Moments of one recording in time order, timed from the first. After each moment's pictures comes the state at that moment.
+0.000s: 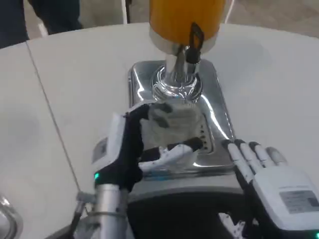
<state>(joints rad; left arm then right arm) -0.42 0.09 -0.15 0.38 0.60 -0.32 0.43 0.22 -0.23 0.19 -0.60 -1.24 0.09 0.13</state>
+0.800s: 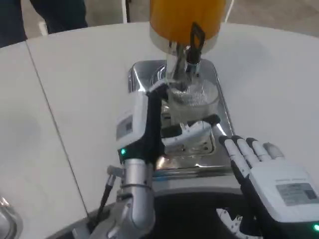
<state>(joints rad) -0.77 0.04 -0.26 0.92 0.60 -0.38 0.75 0.18 -0.23 0.20 -0.64 -1.26 0.11 0.23</state>
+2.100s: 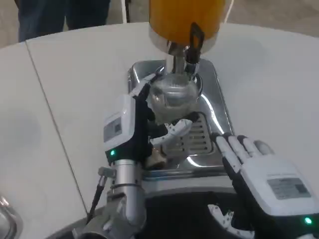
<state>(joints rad) -0.86 0.09 -0.30 1.13 0.59 -0.40 0.87 0.13 -0.21 0.21 -0.61 -1.24 0.11 0.26</state>
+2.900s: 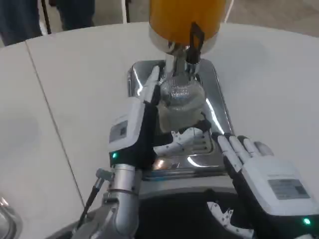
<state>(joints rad) -0.74 0.17 -0.34 0.89 0.61 -0.46 0.70 0.12 -0.20 0.22 -0.56 -1.19 0.11 0.18</state>
